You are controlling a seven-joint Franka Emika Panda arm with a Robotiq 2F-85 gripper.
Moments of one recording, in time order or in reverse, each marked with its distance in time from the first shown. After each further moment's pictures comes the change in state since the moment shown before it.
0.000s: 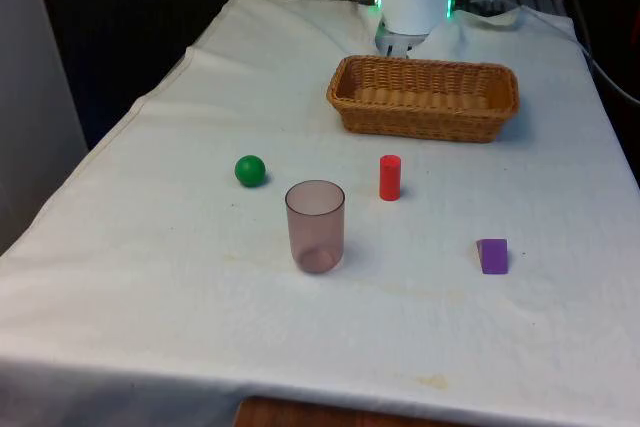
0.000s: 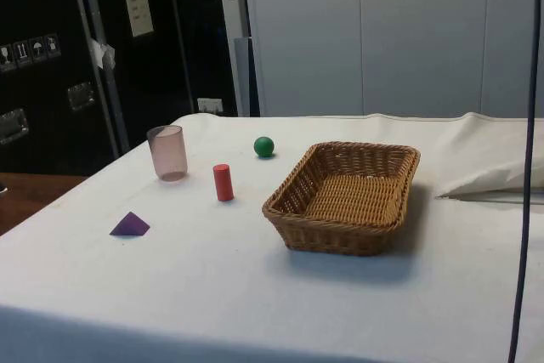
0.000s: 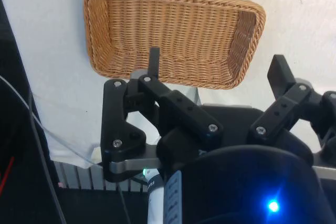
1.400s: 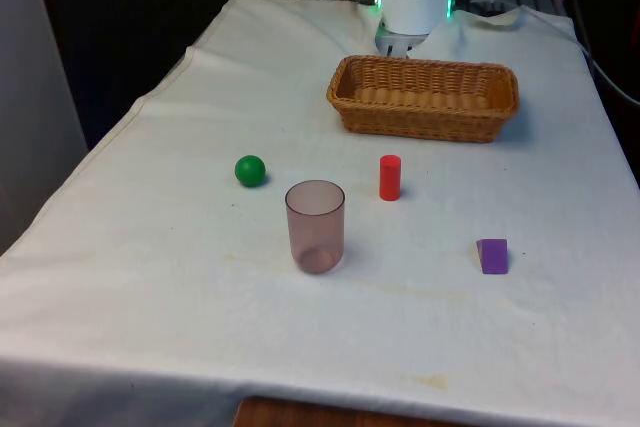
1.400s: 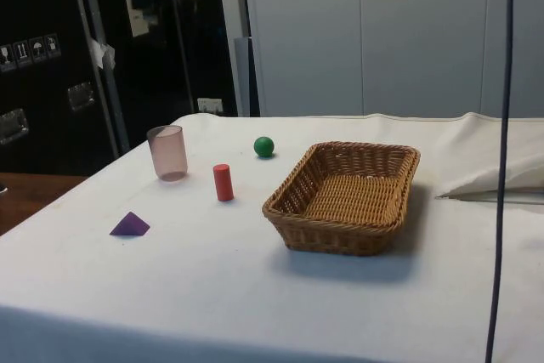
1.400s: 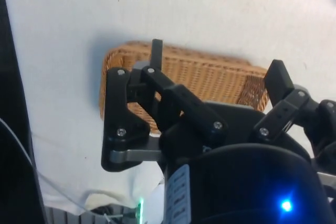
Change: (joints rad) arm 0.015 0.136 0.064 0.049 0.003 0.178 0.123
